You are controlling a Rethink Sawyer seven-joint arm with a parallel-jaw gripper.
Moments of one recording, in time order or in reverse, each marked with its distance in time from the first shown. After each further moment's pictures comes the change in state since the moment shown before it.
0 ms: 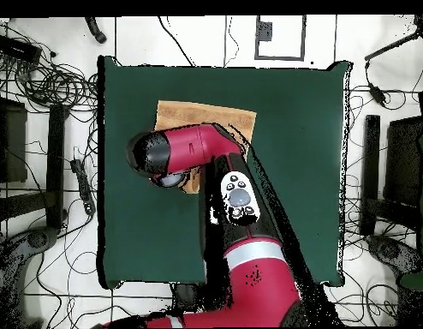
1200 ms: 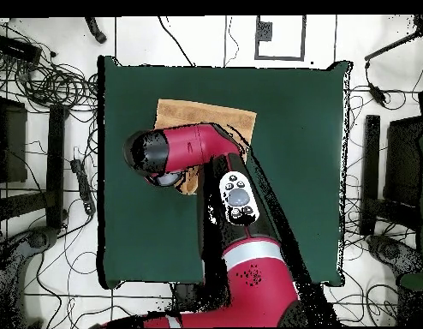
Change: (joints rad) arm 0.003 0.001 -0.001 0.000 0.032 0.000 0.000
